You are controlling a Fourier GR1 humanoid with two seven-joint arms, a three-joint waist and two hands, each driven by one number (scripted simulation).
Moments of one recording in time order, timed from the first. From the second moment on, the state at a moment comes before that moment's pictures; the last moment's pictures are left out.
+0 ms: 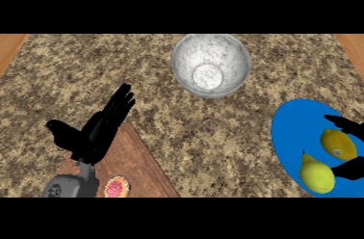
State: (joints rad) left arm -0.11 0.07 -0.10 -1.57 0.19 -0.09 0.17; right arm -0.09 -0.53 -0.19 -1.32 0.48 0.52 0.19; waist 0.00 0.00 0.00
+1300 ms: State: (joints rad) left arm -0.14 0.03 -0.12 -1.53 0.15 -0.12 0.17; right arm -0.32 -0.18 0.35 -1.48 0.99 0.37 0.31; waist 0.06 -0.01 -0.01
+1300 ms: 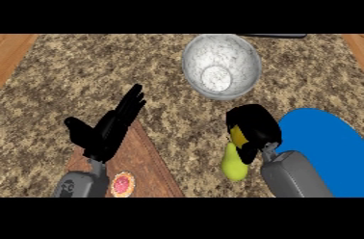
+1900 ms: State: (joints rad) left arm -0.13 0.03 -0.10 -1.55 0.16 -0.11 0.17; right arm -0.53 -0.01 0.80 -1.79 1.02 0.35 0.95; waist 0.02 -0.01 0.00
